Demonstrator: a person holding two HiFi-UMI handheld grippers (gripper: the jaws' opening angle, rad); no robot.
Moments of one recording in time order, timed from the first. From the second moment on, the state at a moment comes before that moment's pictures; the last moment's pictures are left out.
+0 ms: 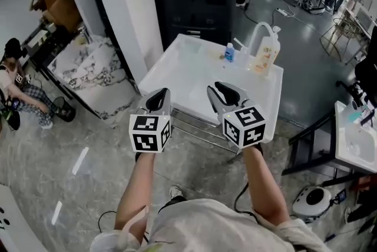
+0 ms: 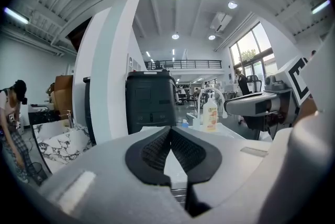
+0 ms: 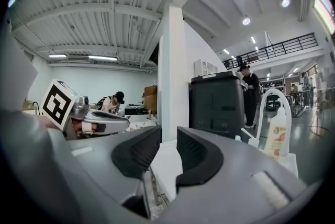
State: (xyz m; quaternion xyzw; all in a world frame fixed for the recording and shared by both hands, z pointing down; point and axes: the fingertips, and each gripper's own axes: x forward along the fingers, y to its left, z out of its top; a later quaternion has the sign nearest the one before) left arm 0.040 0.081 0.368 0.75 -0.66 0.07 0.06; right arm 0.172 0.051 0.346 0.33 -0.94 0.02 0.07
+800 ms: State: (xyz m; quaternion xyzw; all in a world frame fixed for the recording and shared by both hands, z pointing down) left arm -0.065 0.031 0.382 0.78 -0.62 0.06 0.07; right arm 0.070 0.009 0.347 0.38 -0.92 0.02 0.09
